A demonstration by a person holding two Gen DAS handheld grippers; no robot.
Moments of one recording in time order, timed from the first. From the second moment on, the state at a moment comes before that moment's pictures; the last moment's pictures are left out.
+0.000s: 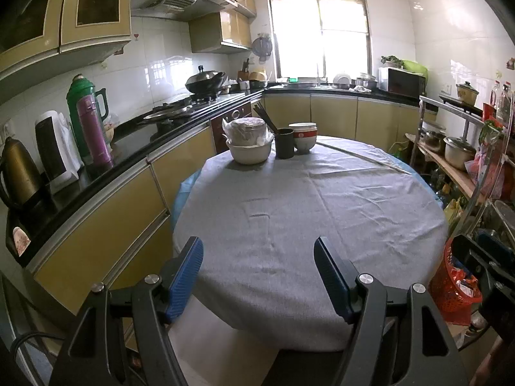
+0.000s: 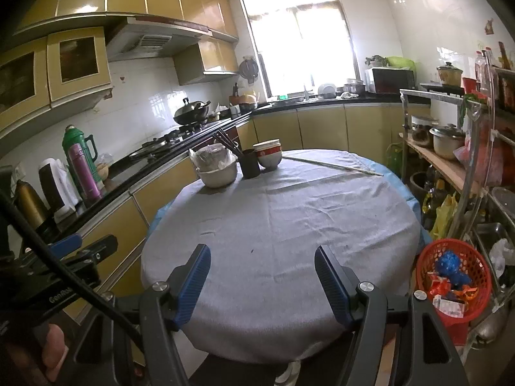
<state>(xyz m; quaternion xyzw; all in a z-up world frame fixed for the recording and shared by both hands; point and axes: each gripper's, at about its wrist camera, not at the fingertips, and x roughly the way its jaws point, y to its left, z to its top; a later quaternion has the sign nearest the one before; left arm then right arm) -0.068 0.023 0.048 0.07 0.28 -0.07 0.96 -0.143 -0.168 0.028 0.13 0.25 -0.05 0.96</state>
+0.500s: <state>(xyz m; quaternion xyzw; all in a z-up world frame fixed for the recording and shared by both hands) -0.071 0.022 0.052 0.07 0.28 -0.08 0.96 -0.151 -0.168 0.033 0.12 0.24 -0.05 0.96</state>
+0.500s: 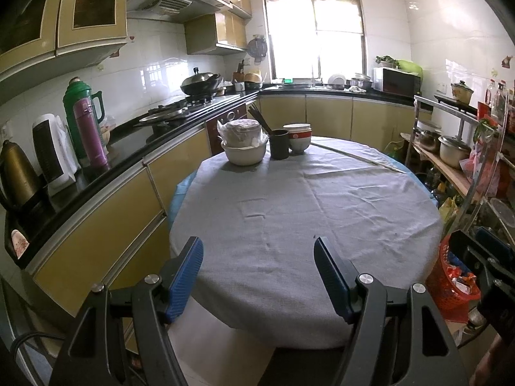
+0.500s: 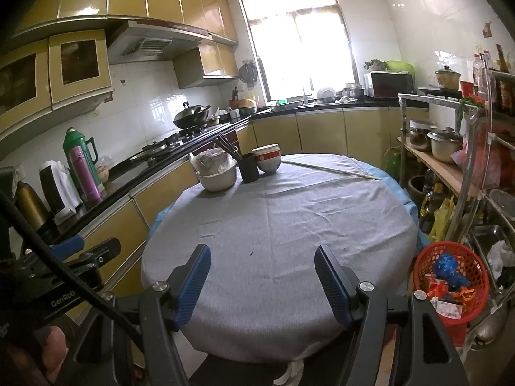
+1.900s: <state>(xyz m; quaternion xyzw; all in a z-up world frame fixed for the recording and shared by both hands) -0.074 0.021 0.054 0.07 0.28 -0.08 0.96 -0.153 -0.167 0.038 0.12 0.23 -0.06 0.96</state>
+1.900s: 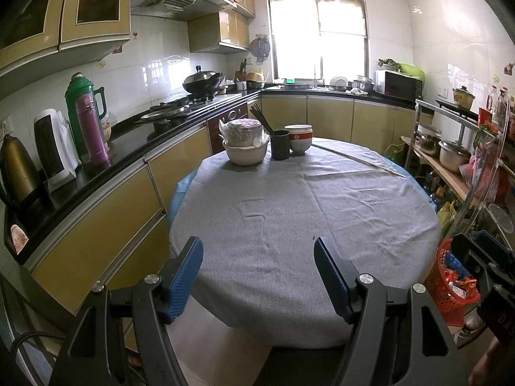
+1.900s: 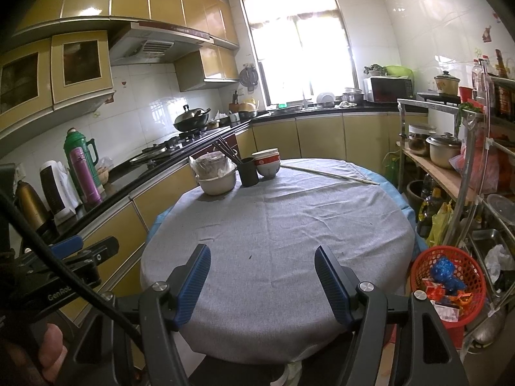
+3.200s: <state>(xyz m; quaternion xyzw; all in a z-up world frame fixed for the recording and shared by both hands) -0.079 0.019 0.053 0.06 0.28 -0.08 0.96 -0.155 -0.170 0.038 0.12 0.23 -0.06 0.96</state>
